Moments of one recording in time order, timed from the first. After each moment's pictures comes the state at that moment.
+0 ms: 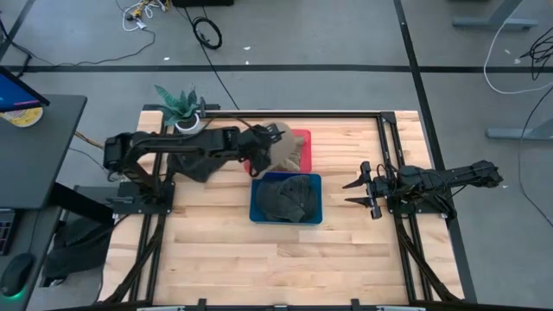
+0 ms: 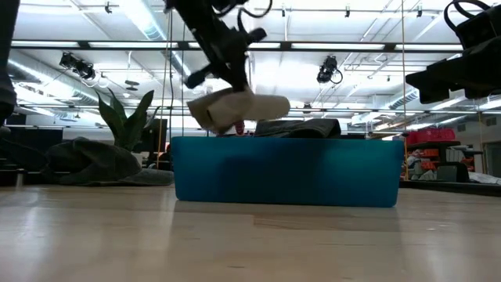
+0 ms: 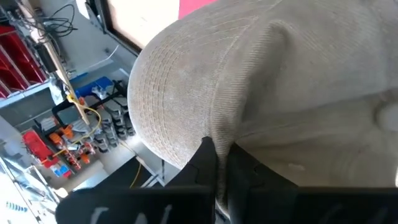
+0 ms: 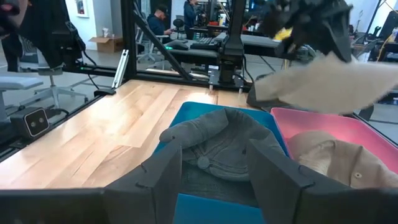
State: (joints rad) left arm 0.16 1.62 1.32 -0.48 -0.48 1.57; right arm 0.16 0.10 0.02 0.01 0.02 -0.09
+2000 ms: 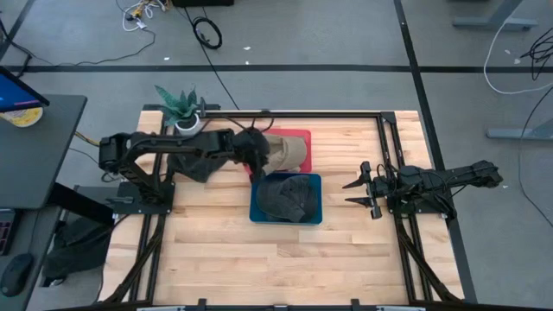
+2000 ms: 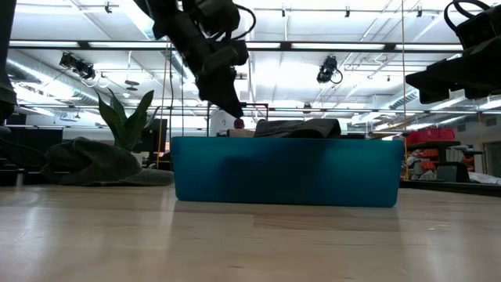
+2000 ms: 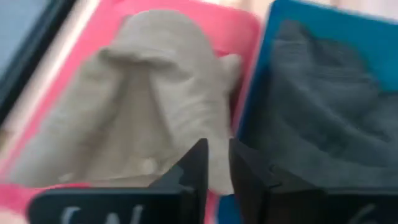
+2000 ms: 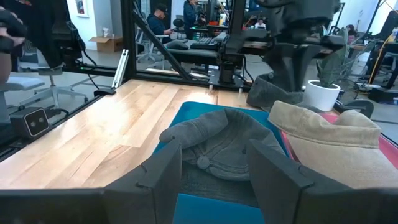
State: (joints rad) left arm 0.21 1.58 1.14 -0.41 -0.05 -0.03; right arm 0.16 0.10 0.02 0.01 0.02 -0.09
